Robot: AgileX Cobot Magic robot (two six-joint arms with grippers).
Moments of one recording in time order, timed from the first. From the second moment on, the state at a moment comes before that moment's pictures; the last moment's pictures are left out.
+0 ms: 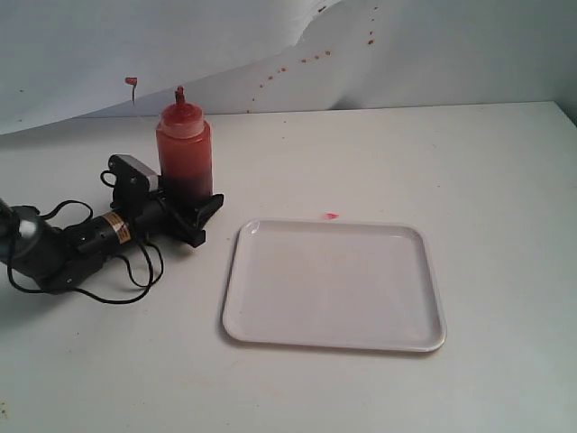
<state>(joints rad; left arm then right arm) -0.07 2.49 -1.15 0.70 -1.12 -0.21 0.07 0.01 0.00 -0.03 0.34 -0.04</state>
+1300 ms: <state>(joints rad) 0.08 2.04 -0.87 1.32 -1.16 -0.10 0.07 0.00 -0.01 0.26 -0.07 0.24</state>
